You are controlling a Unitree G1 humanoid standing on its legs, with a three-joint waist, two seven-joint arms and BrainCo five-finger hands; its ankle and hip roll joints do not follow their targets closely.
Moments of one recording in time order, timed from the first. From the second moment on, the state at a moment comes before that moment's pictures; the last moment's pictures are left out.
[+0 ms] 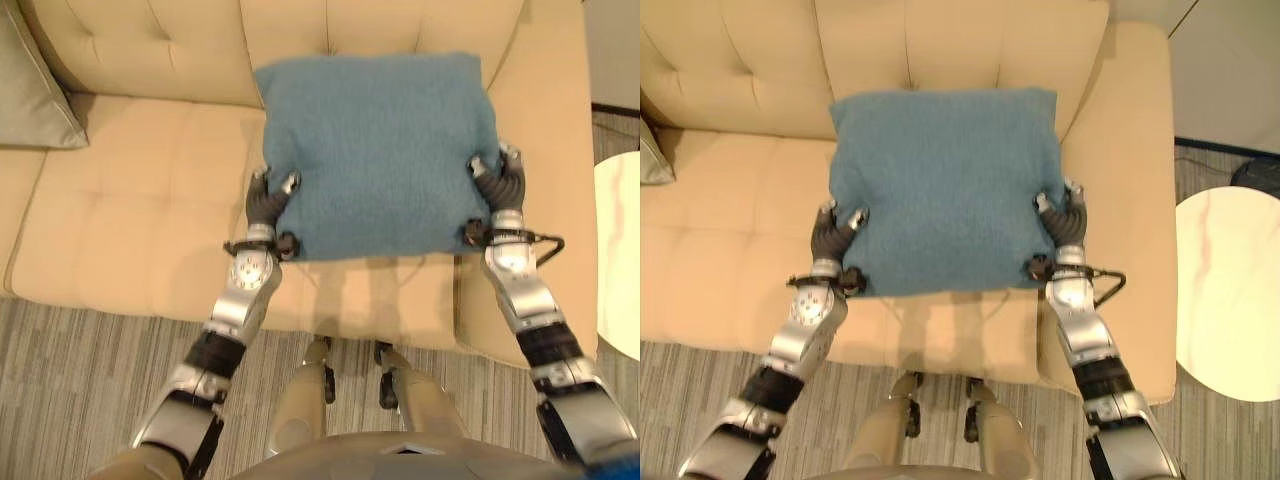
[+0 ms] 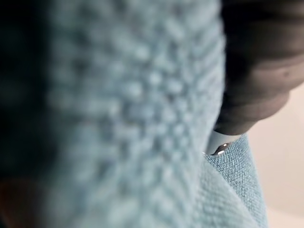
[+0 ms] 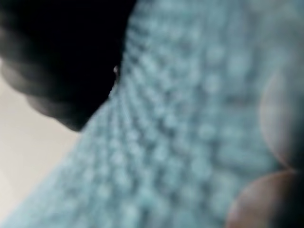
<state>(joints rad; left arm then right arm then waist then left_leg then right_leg) -0.46 0.37 -0.30 0.22 -0.43 -0.23 0.40 -0.48 -0.38 0.15 0.27 0.07 -0.20 -0.47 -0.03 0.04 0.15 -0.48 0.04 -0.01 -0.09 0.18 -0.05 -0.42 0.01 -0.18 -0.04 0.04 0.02</state>
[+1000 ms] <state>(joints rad) -1.29 0.50 -0.61 1.04 -0.22 -0.18 0.52 -1.31 -0.55 0.70 0.99 -0.02 -0.09 -0.58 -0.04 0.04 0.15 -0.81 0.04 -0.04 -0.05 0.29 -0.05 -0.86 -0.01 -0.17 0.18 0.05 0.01</state>
